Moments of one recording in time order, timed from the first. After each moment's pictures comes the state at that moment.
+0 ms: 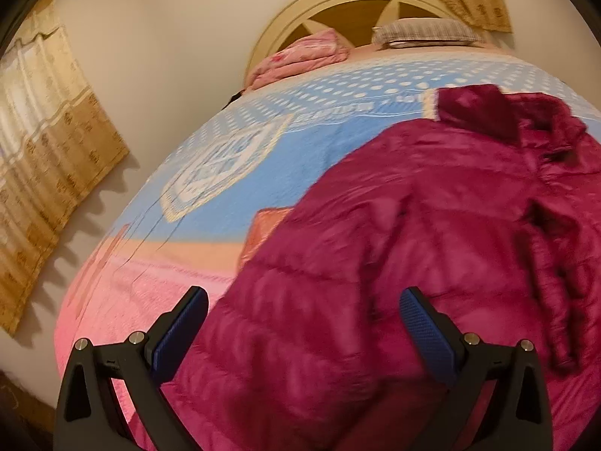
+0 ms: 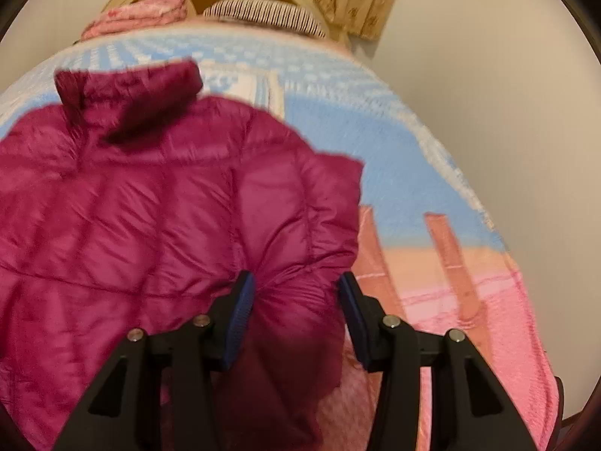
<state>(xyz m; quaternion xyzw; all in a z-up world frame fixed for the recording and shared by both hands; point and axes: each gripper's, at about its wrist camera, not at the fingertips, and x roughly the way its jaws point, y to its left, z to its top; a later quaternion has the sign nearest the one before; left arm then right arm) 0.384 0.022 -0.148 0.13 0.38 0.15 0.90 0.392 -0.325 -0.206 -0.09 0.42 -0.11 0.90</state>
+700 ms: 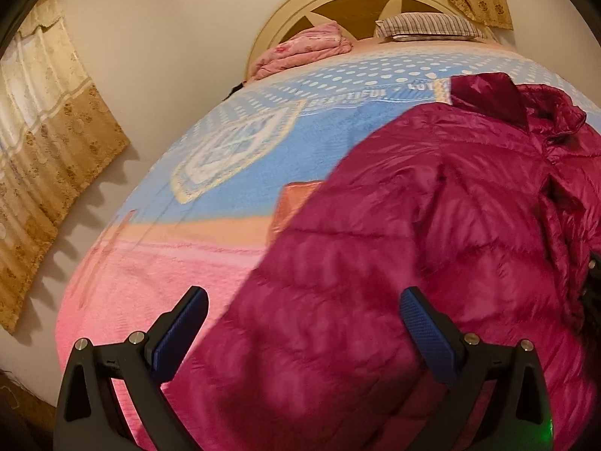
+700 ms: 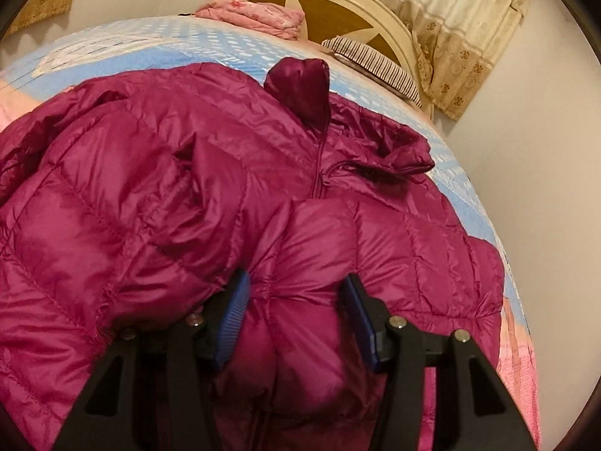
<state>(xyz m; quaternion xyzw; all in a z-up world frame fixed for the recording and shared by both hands) 0.351 0.059 -0.148 0.13 0.39 0.15 0.90 0.367 -0.149 -0.235 -0.22 0.37 0.01 0.90</state>
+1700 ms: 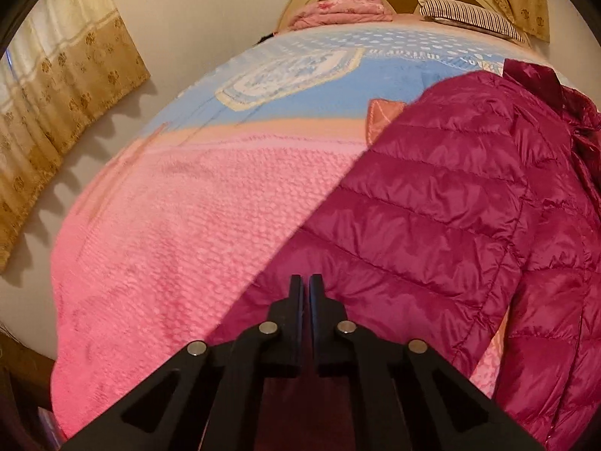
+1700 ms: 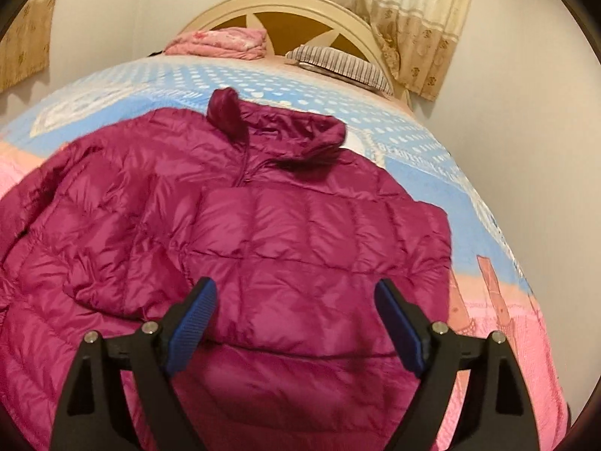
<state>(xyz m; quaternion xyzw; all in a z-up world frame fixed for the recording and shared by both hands) 0.286 0.159 -0.167 0.05 0.45 0.17 0.88 0.319 -0.227 -0.191 -0.12 0.35 0.00 0.93</state>
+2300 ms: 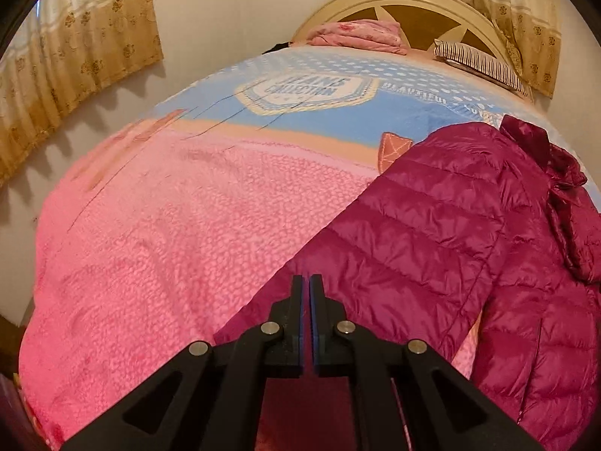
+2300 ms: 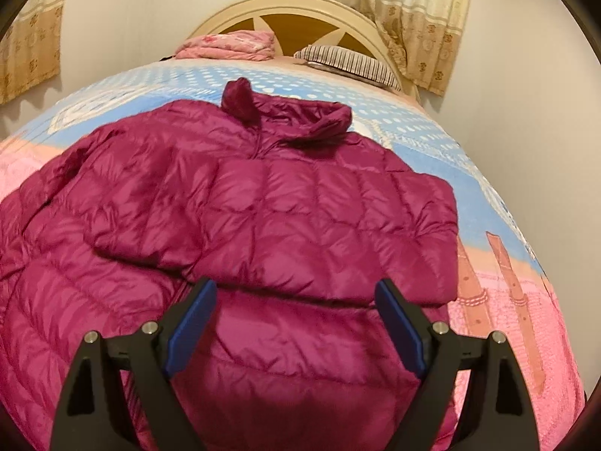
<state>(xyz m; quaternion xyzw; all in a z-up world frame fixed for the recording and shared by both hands) 0.246 0.186 -0.144 -0.05 0.42 0.15 0.90 0.289 -0.228 -0.212 -0.11 0.35 0.03 0.93</state>
